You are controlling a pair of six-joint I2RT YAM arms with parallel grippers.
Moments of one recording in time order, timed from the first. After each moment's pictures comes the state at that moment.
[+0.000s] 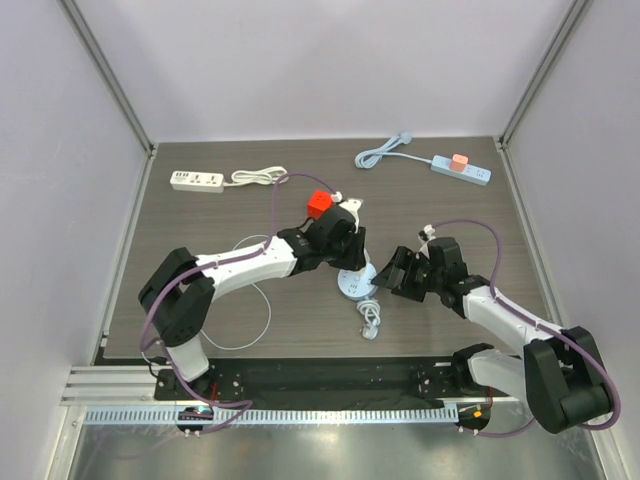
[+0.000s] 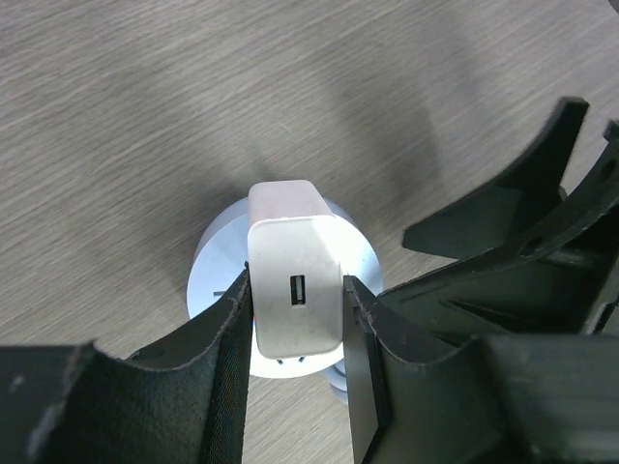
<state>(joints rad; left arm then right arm) -0.91 1.74 1.22 -0.21 0.00 -0.55 0.30 1.11 0.41 -0.08 -0.38 0.71</state>
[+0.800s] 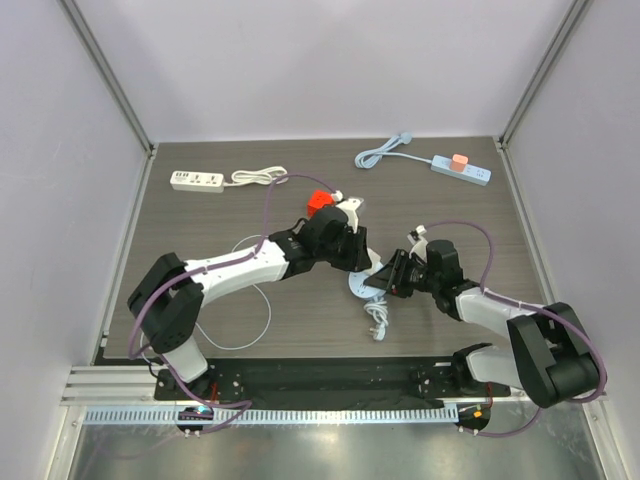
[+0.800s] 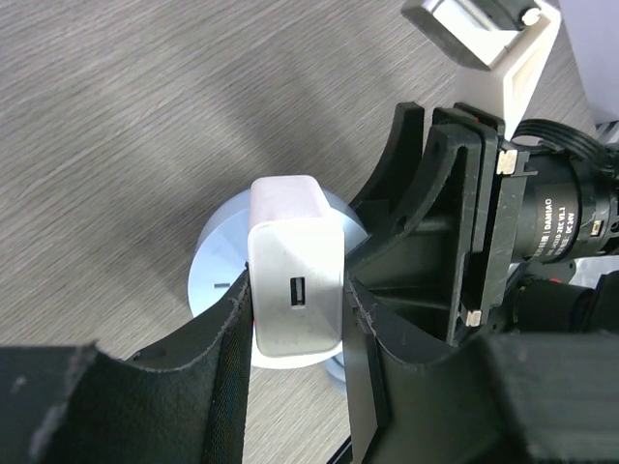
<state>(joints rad) -0.90 1.67 1.17 -0.11 0.13 -0.55 0.30 1.23 0.32 0.30 -0.60 0.78</state>
